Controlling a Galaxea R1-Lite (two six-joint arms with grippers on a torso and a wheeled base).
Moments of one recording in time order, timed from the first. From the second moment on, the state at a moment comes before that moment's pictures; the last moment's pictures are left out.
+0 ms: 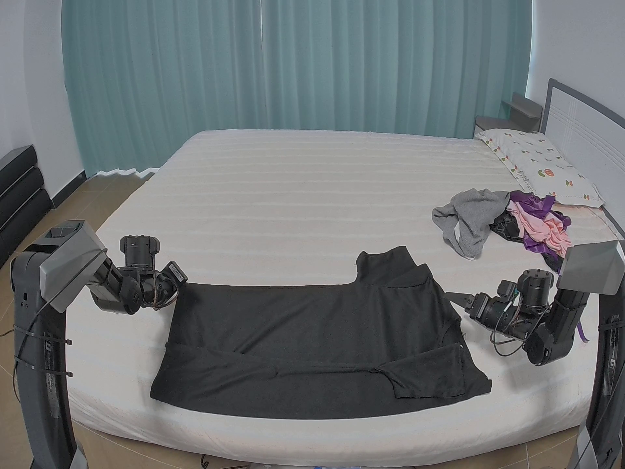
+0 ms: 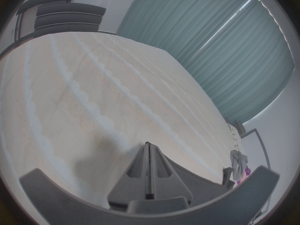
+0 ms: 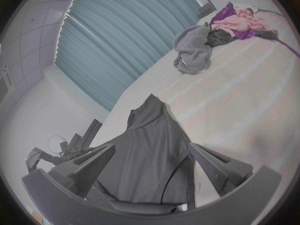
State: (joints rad) left arm 0.03 2.48 -1.26 -0.58 -0.08 -0.74; right arm 0.00 2.42 -0.63 -1.36 0.47 0.57
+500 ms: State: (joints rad) left arm 0.04 2.45 -1.24 -0.59 -0.08 -0.76; right arm 0.04 2.45 -0.89 -1.16 0.37 0.58
